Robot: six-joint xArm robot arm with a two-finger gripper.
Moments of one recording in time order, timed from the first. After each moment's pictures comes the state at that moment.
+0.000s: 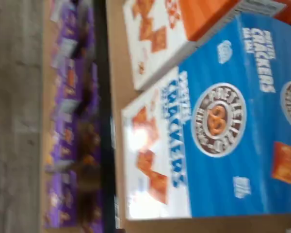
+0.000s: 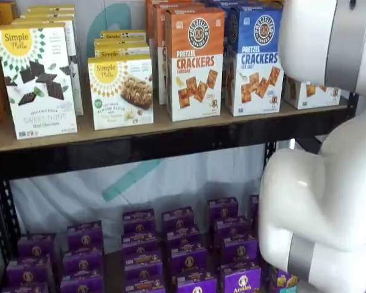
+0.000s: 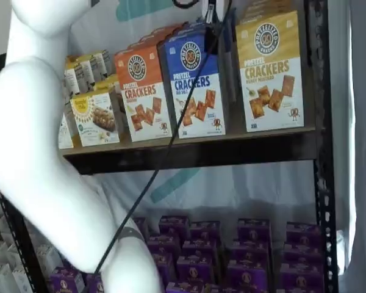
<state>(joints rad) -0.85 -0.46 -1.45 0.59 1.73 -2.19</state>
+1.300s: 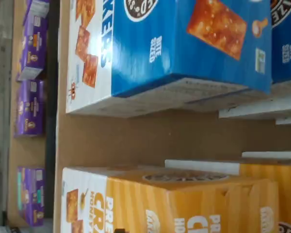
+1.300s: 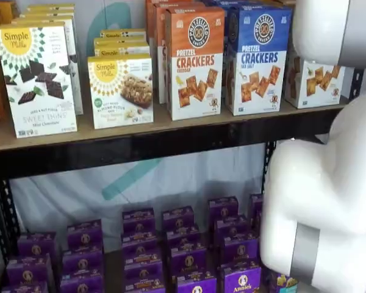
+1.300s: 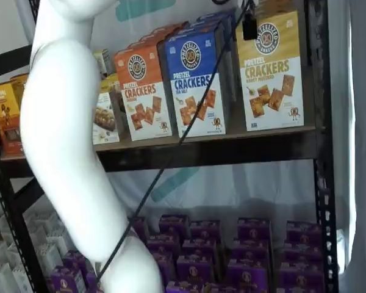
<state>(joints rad) -0.73 -0.26 -1.62 0.39 1.52 -2.23</state>
